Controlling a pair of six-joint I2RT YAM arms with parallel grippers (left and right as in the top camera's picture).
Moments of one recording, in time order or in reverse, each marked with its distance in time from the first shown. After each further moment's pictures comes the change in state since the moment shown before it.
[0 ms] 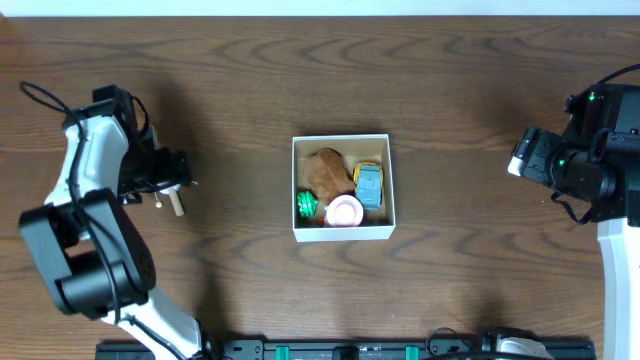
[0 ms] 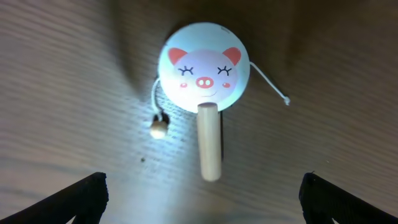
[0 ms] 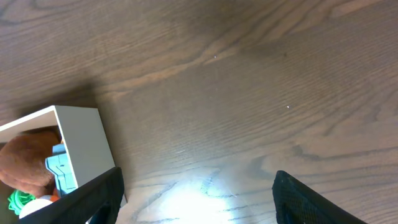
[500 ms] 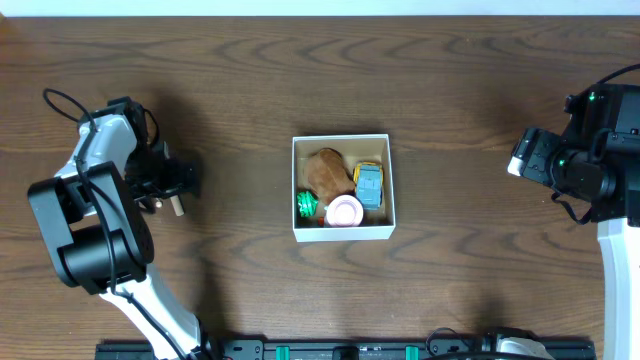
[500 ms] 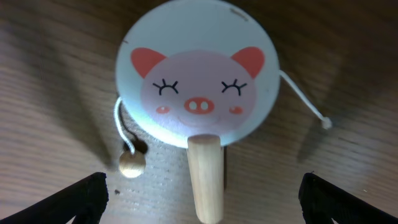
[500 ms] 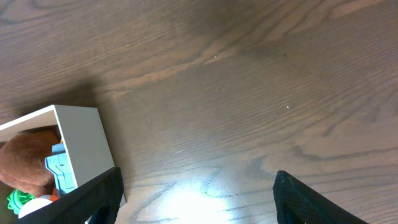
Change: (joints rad) left arm 0.000 0.134 -0.001 0.007 0.019 0.001; right arm 0.000 0.000 0.000 0.000 0.000 -0.003
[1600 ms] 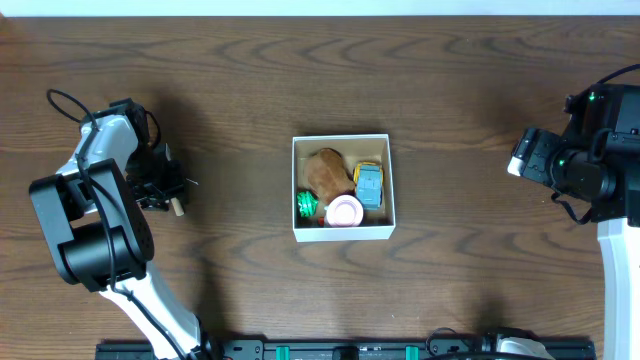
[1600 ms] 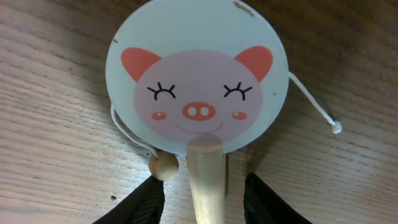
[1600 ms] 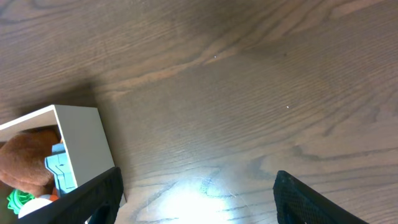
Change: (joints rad) left arm 0.000 0.014 -0.001 0.000 0.000 0.003; right arm 0.000 0.000 0.000 0.000 0.000 -0.001
